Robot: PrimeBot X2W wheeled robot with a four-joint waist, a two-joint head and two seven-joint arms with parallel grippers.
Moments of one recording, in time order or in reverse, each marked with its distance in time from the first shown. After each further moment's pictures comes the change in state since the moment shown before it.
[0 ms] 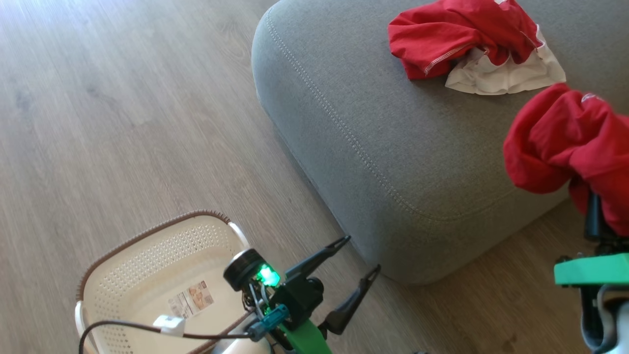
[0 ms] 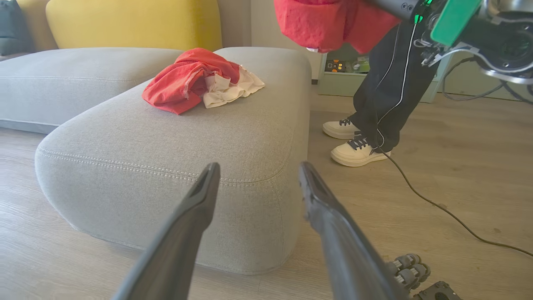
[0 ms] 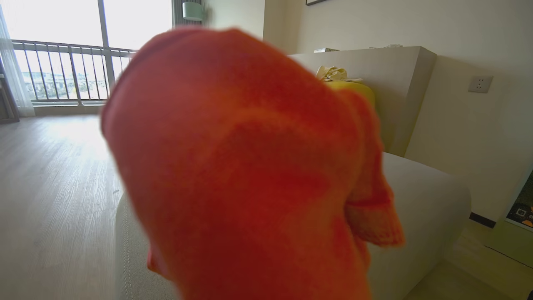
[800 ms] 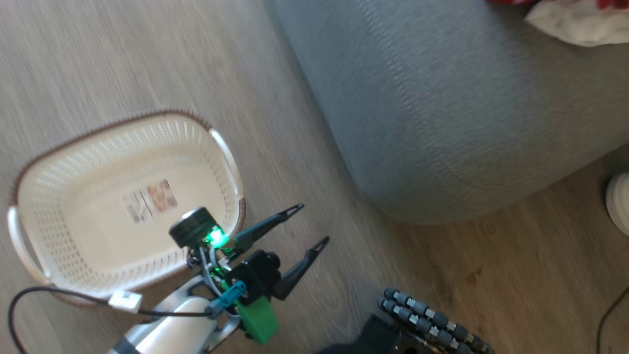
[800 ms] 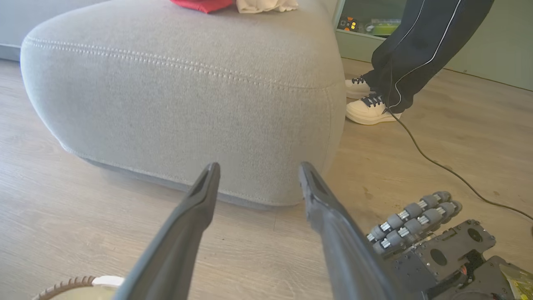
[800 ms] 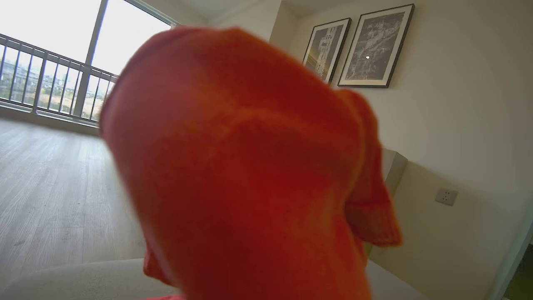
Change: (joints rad) left arm -0.151 0.231 -0.056 -0.051 0.031 0.000 0.000; right arm -0.553 -0.119 -0.238 0.042 0.009 0.000 0.000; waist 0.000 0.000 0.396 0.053
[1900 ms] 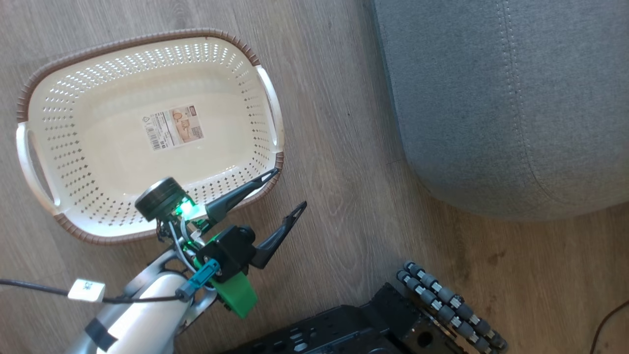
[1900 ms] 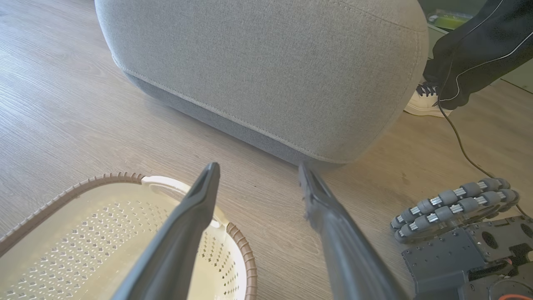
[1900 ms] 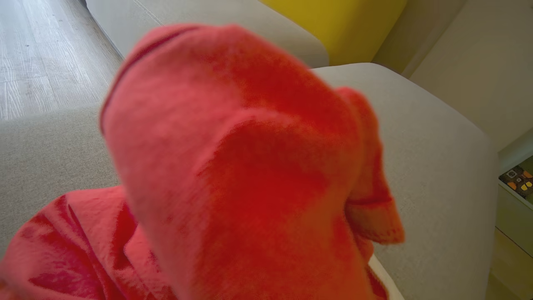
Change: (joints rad) left arm -0.041 0.062 0.080 -0.062 0.026 0.002 0.000; right arm -0.667 -0.274 -0.005 1.126 -0.062 0.000 0.132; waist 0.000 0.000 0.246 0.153
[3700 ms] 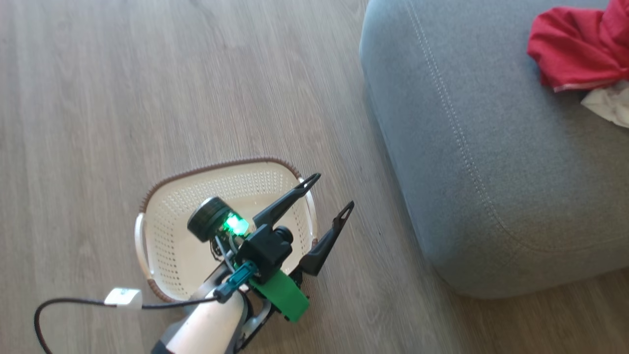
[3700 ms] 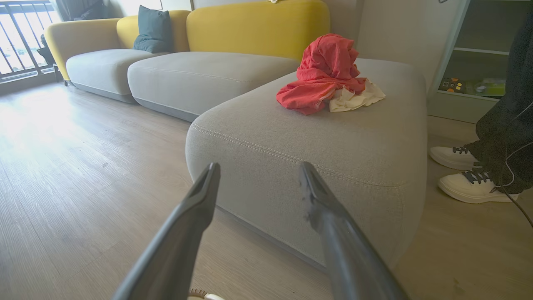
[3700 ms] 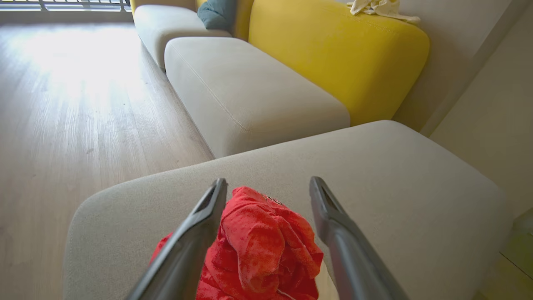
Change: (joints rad) left arm 0.089 -0.273 0.096 0.045 -0.022 -0.001 0.000; right arm 0.104 -0.073 0.374 -0.113 0.148 0.000 0.273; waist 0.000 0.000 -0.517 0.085
